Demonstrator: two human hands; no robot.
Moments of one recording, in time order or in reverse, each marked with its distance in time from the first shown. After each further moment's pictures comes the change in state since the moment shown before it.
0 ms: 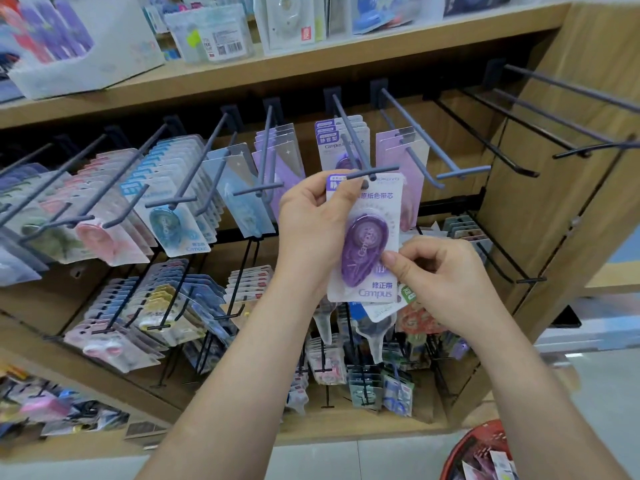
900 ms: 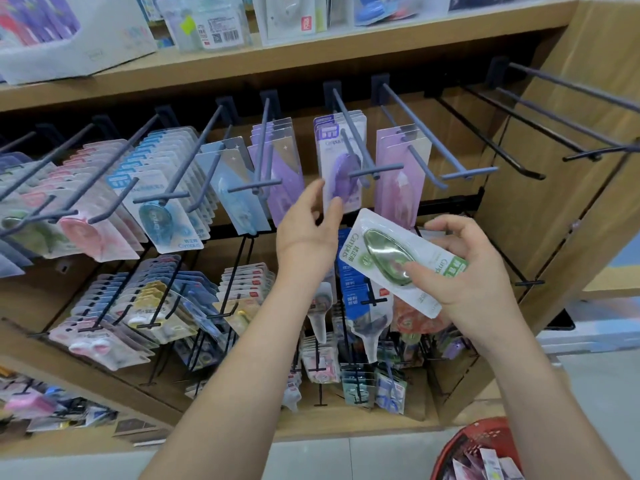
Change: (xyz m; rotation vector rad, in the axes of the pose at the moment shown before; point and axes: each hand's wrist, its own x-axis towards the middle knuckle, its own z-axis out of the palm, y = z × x) left_hand 0.032 -0.050 -0.018 0.663 0.094 0.013; right_hand -0.008 0.003 -0.011 0.169 0.146 0.140
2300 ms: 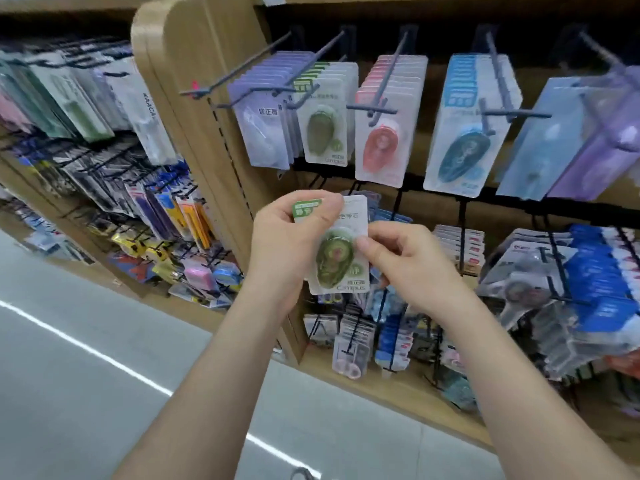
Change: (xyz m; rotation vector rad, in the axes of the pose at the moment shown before) left_hand -0.073 -0.163 -0.314 -0.632 0.299 -0.191; right_hand -0.066 -0.043 0.352 -0.157 -0.755 -0.146
